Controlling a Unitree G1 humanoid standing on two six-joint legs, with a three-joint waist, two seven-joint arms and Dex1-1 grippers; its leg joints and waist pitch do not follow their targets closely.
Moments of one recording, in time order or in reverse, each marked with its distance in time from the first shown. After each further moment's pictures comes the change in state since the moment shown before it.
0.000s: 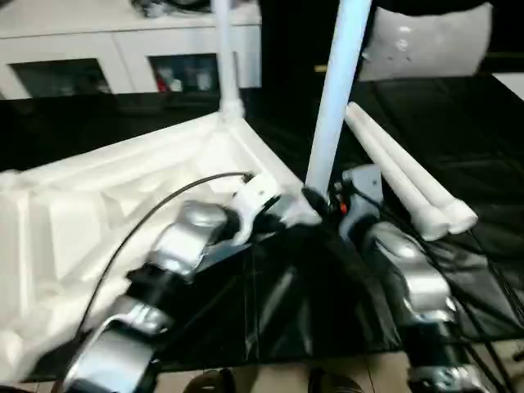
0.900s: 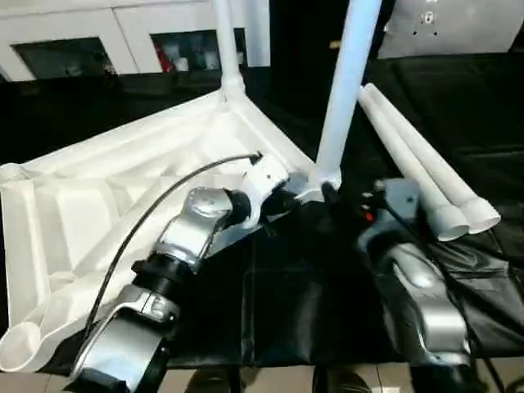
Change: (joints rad) left arm -0.022 0.024 0.032 0.014 -0.078 -0.259 -0.102; right arm 0.245 -0.047 -0.022 -0.280 0.031 -0.102 -0.005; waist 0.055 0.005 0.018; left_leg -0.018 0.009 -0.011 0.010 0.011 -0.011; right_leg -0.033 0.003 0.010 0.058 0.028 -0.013
